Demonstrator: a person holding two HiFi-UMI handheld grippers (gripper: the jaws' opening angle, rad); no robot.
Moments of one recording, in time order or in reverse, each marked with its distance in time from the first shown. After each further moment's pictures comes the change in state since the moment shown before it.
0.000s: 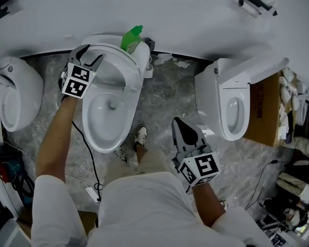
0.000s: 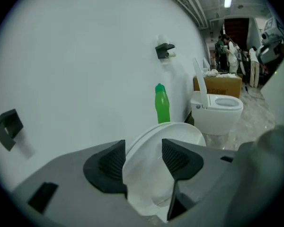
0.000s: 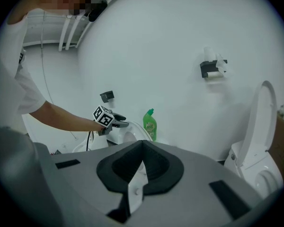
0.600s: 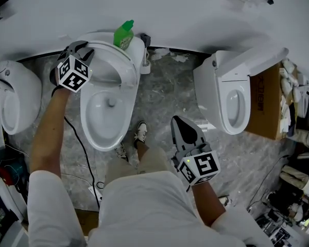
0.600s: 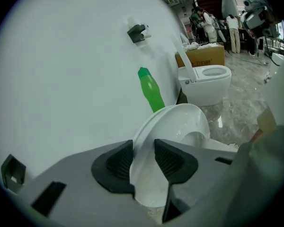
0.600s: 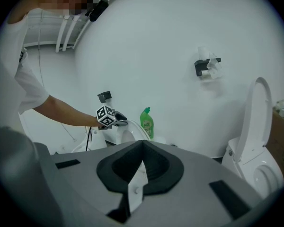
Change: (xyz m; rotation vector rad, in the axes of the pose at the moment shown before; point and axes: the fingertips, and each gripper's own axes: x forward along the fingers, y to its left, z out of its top) left arm 0.023 -0.005 -0.008 0.342 0.157 -0.030; right arm -0.012 -0.013 -0.016 0.031 -0.001 -0.026
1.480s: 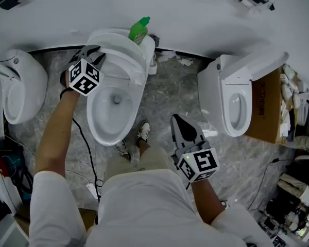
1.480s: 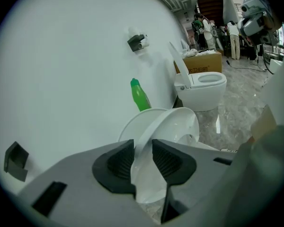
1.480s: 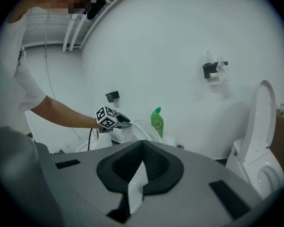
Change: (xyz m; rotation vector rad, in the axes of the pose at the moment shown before) left arm -0.063 -0.039 -0.014 -0.046 -0.042 -0.012; right arm -0.019 0.055 -0.008 -0.036 -0.010 0.048
